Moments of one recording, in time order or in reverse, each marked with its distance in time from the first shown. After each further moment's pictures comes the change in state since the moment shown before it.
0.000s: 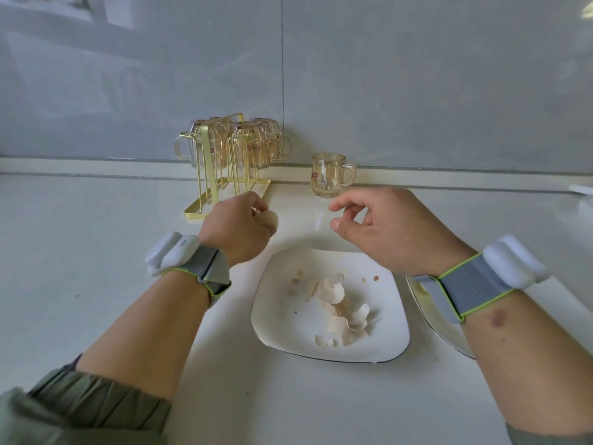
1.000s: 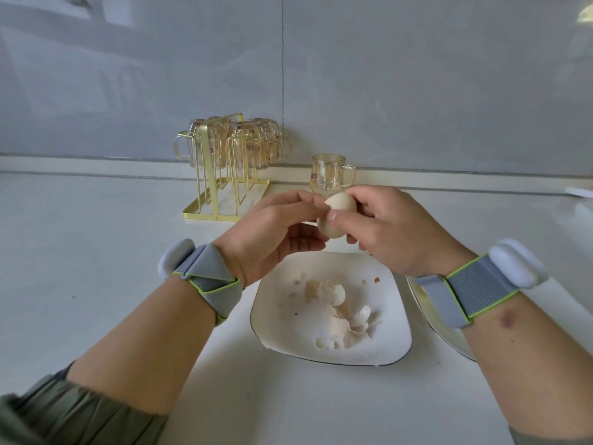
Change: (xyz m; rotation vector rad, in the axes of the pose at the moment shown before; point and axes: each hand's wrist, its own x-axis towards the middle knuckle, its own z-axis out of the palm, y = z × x) left_hand -0.026 0.044 -0.003 -1.194 -0.507 0.030; right_hand -0.004 -0.020 -0.005 0.219 -0.032 0.023
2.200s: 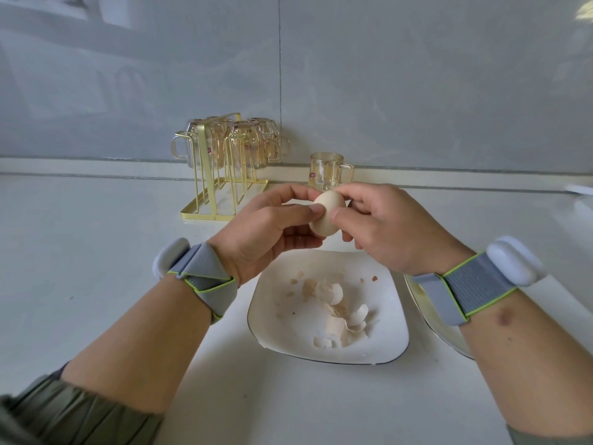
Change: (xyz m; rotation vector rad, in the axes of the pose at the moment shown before) left_hand 0.001 -0.002 -0.006 0.011 -0.025 0.046; right_hand 0.000 -0.003 0.000 -0.028 -0.014 -0.061
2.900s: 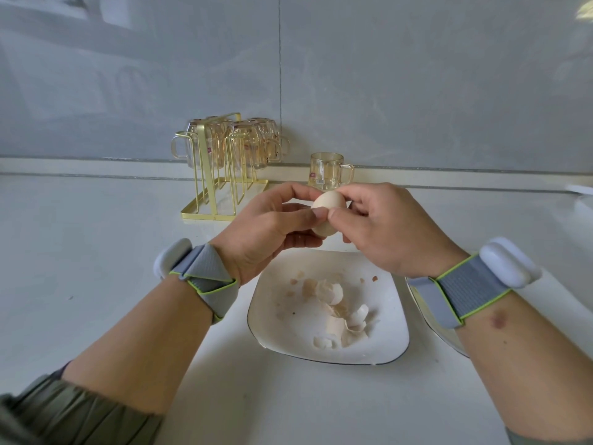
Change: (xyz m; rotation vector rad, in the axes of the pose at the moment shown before) left_hand -0.001 -0.001 0.002 0.039 -0.001 0.037; right_hand 0.000 0.001 0.003 -0.063 0.070 0.019
